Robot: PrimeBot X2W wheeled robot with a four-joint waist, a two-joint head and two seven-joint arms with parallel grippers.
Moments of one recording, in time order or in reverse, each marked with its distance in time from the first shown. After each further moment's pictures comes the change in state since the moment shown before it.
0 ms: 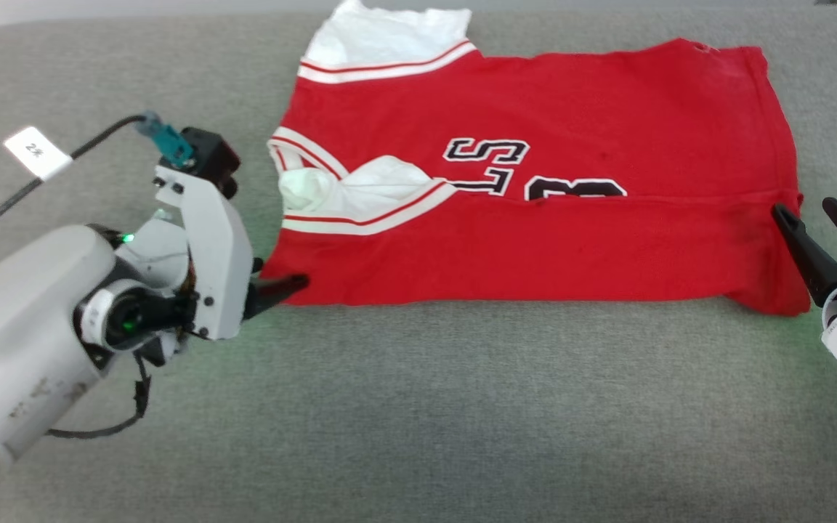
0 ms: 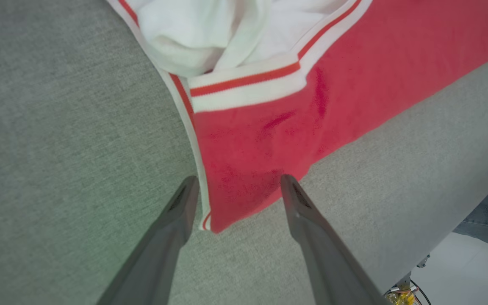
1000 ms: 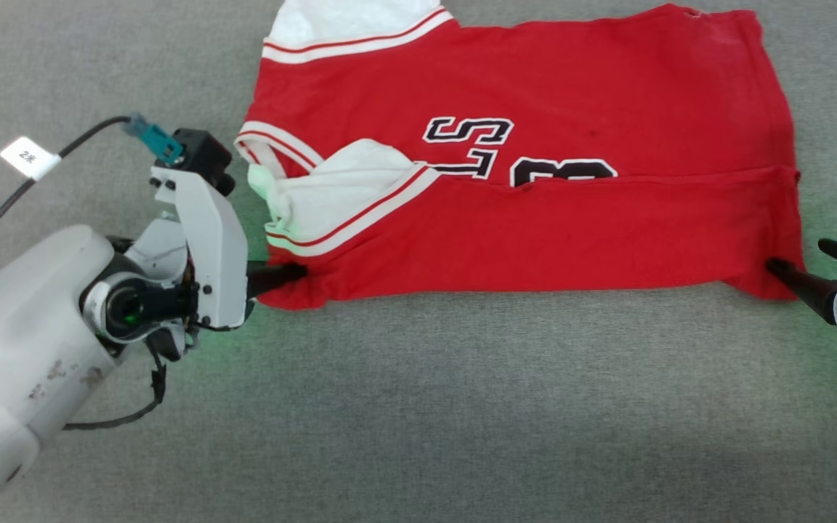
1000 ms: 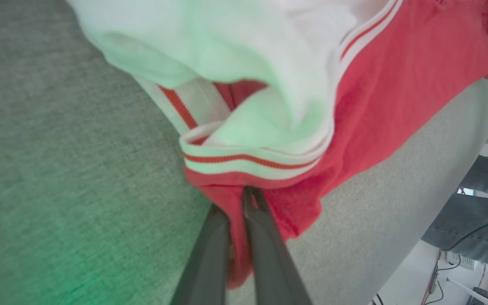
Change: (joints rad) left arm 0.037 -0.075 0.037 0.157 -0.108 -0.103 0.007; right arm -0.127 -0.161 0.171 -0.029 -0.005 0.000 0.488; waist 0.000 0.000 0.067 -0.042
